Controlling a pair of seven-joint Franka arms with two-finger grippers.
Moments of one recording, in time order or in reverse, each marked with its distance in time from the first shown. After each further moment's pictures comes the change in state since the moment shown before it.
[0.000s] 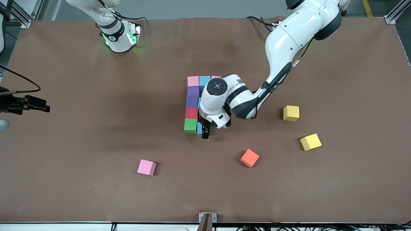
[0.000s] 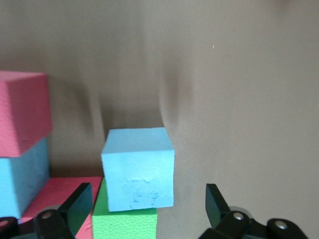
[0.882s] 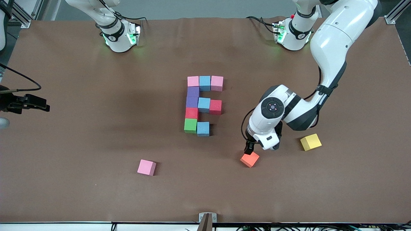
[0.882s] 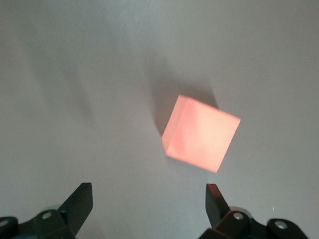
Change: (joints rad) left arm 0.325 -0.108 -0.048 -0.095 0.001 -0.149 0.533; right arm 0.020 -0.016 -0.029 0.004 -0.001 -0.001 0.003
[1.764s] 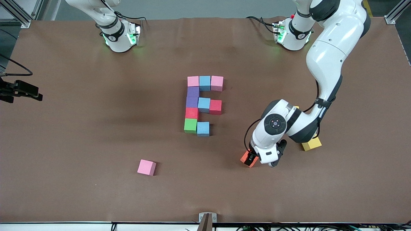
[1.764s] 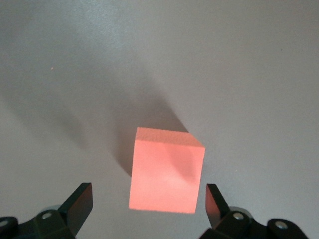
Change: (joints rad) left arm -0.072 0.144 0.092 0.188 0.002 0.005 0.308; right arm -0.003 -0.081 -0.007 -0.047 -0.001 -0.022 0.008
